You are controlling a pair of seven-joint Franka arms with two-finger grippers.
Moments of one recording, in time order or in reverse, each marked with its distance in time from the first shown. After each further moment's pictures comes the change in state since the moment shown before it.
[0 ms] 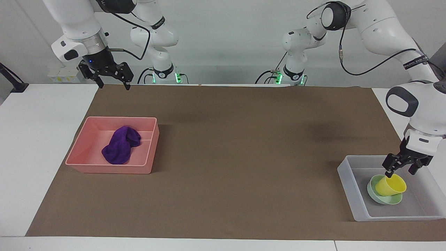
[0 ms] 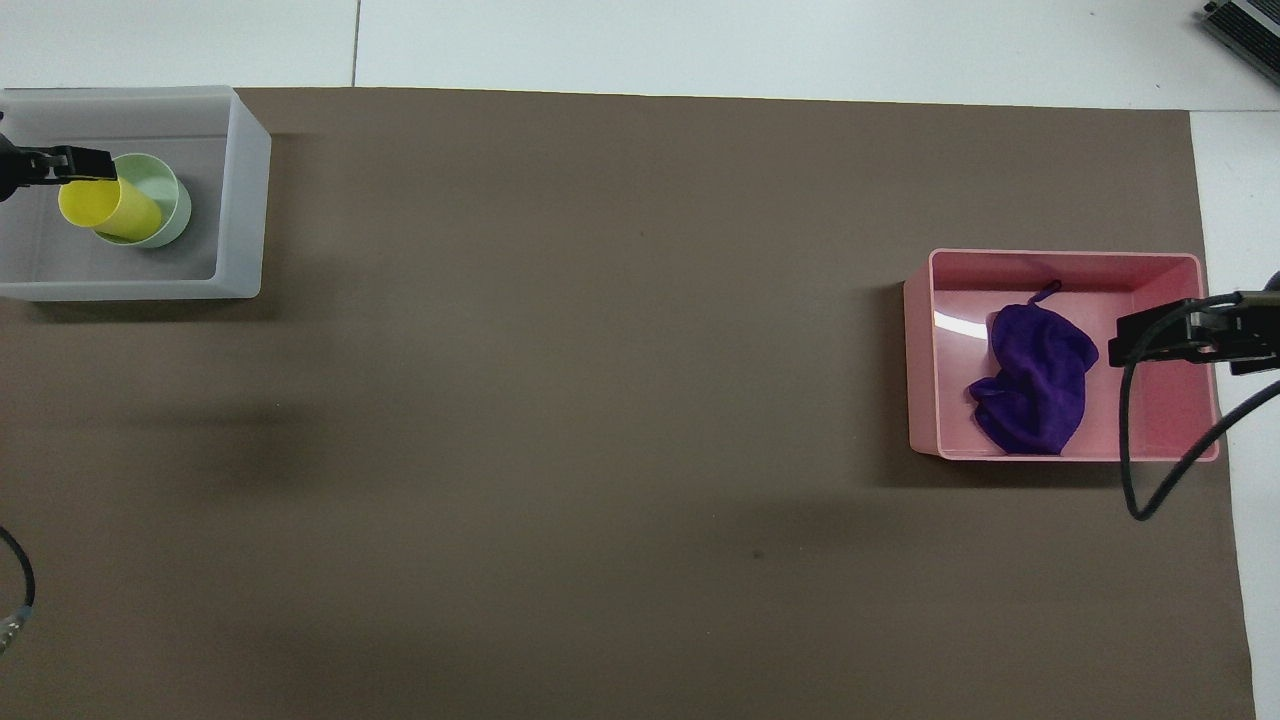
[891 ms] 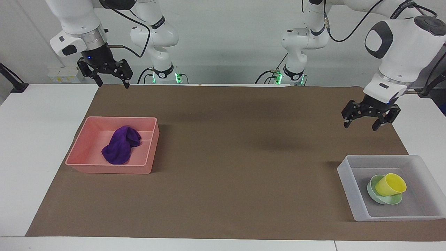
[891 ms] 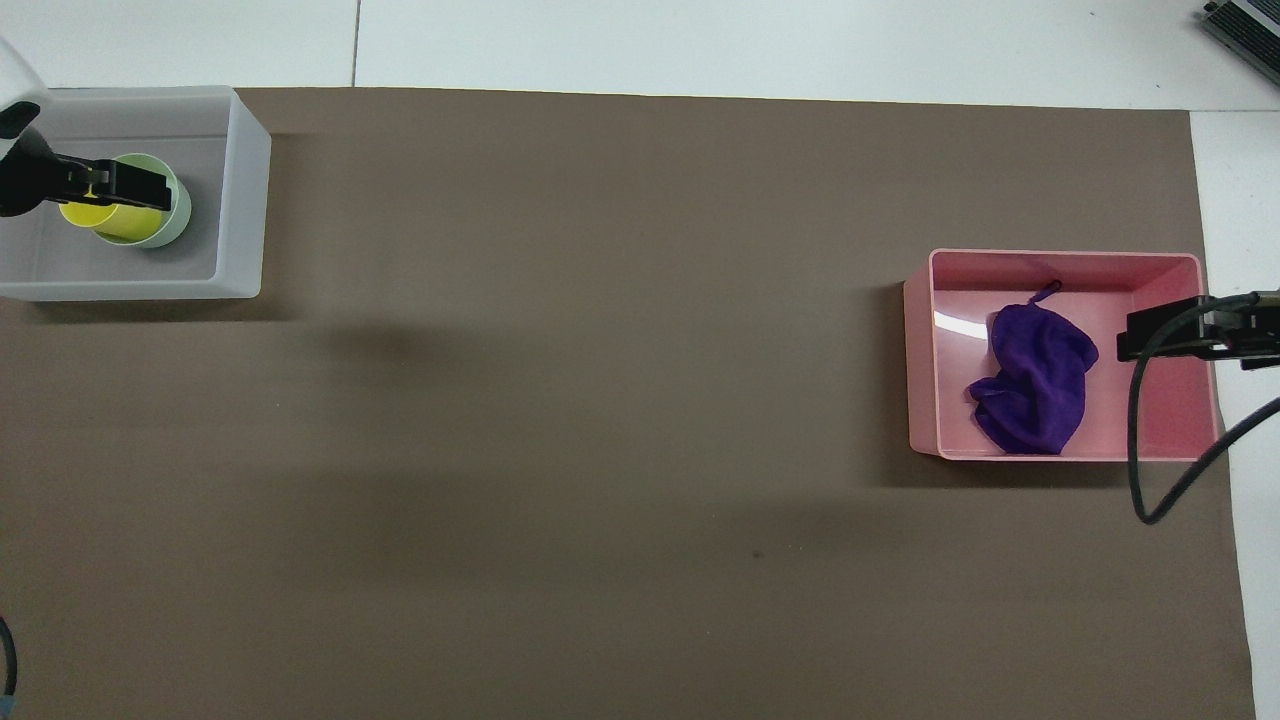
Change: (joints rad) left arm -0.217 -0.307 -0.005 -0.027 0.000 -0.502 -0.006; right arm 0.000 -0.011 0.002 0.006 0.000 0.003 0.000
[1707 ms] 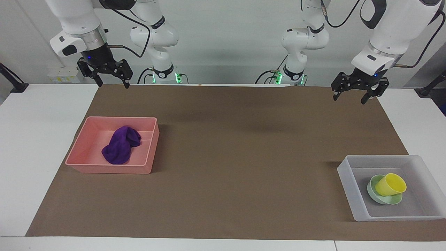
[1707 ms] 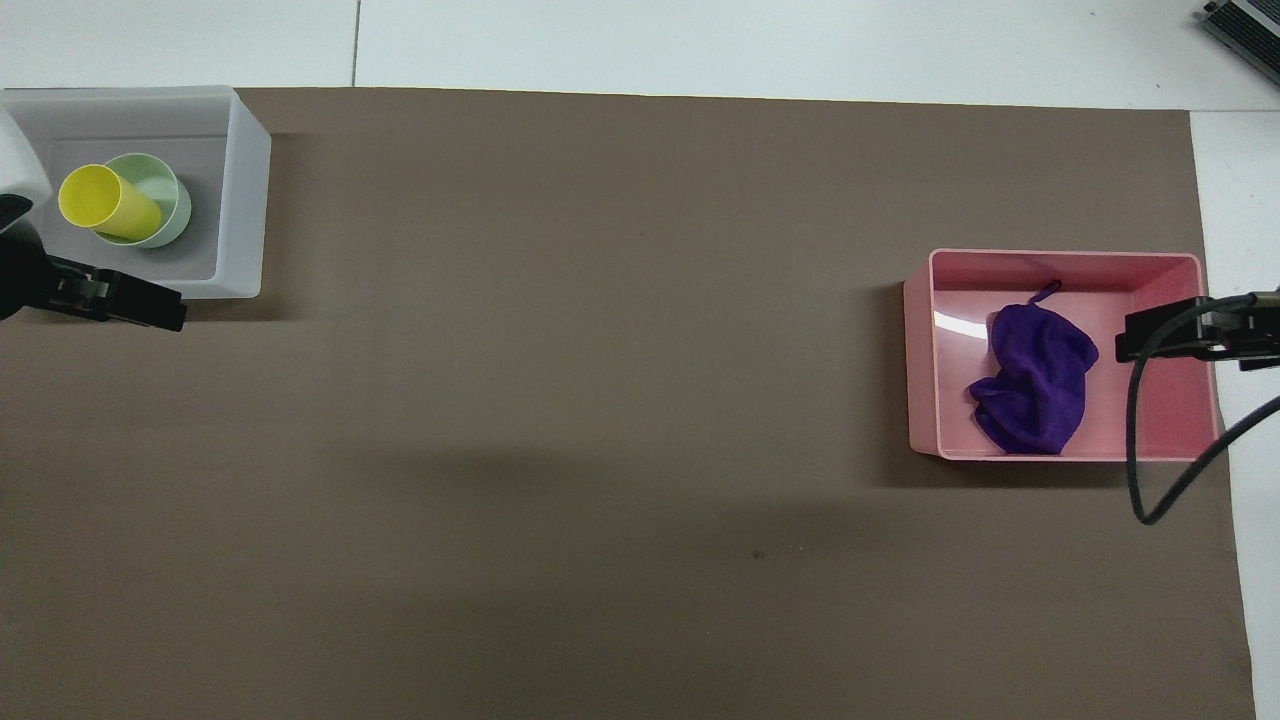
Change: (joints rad) left arm -0.028 -0.108 -0.001 -0.014 0.000 -0.193 -0.021; right arm 0.000 0.000 0.000 -0.001 0.000 0.000 0.000
